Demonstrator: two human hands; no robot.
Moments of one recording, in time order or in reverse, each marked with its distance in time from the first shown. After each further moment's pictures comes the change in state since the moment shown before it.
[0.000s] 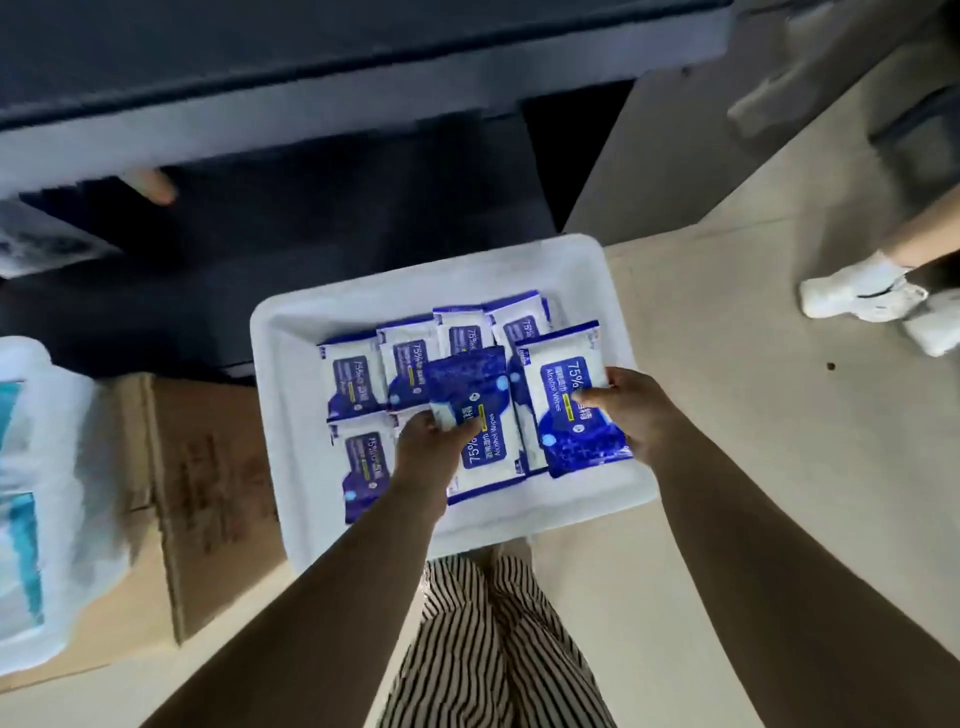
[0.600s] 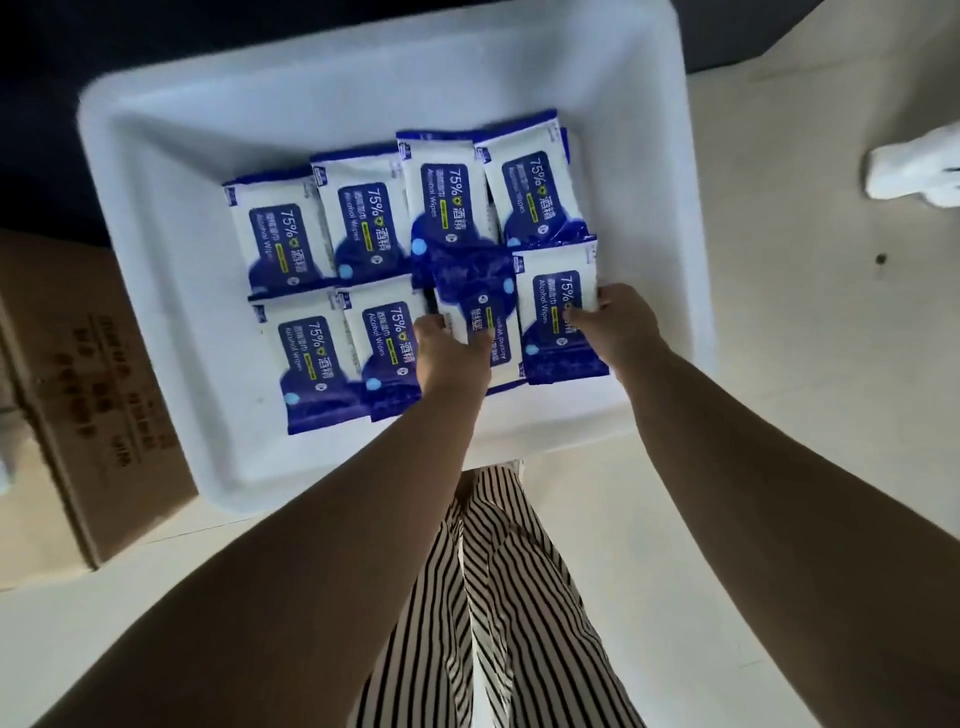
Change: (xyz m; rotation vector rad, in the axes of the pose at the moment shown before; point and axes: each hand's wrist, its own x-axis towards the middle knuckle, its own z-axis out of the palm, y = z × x) left_hand 0.074 -0.088 0.045 0.328 0.184 -0.031; right_hand 0.090 0.086 0.035 -0.401 0.140 -0.044
